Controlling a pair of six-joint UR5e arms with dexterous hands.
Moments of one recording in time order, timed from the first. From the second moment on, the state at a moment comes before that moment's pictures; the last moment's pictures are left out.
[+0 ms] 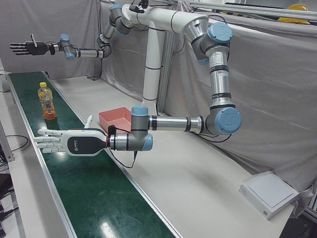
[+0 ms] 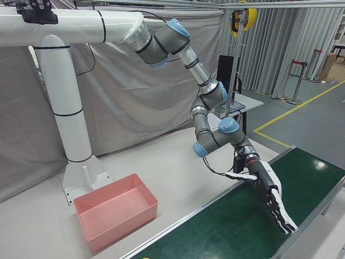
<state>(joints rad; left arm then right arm) -1.09 -1.91 -1.63 0.02 1.52 0.25 1.60 -1.57 1.65 -3.27 -1.58 -0.10</state>
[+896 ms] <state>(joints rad) -0.95 -2.03 -1.64 0.15 1.34 0.29 1.60 -1.57 1.65 -3.27 -1.58 -0.10</state>
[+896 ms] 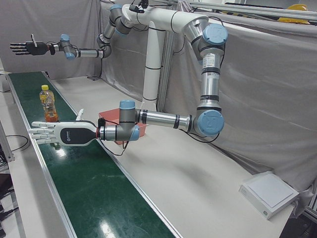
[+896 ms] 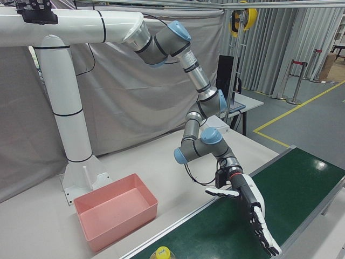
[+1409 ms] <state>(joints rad) -0.94 -2.08 -1.62 0.17 1.30 0.36 1.60 -1.57 1.65 -3.27 -1.58 -0.10</state>
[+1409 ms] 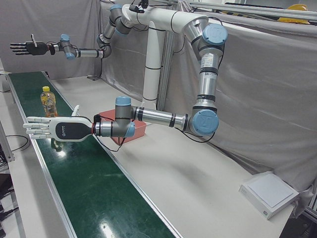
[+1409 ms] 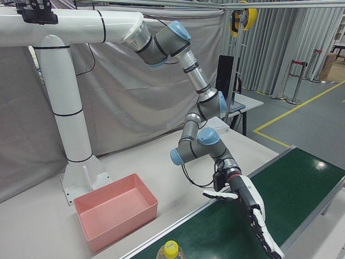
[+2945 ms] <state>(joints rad) -0.88 -2.14 -1.55 0.12 1.30 0.36 1.60 -1.57 1.65 -3.27 -1.58 -0.10</state>
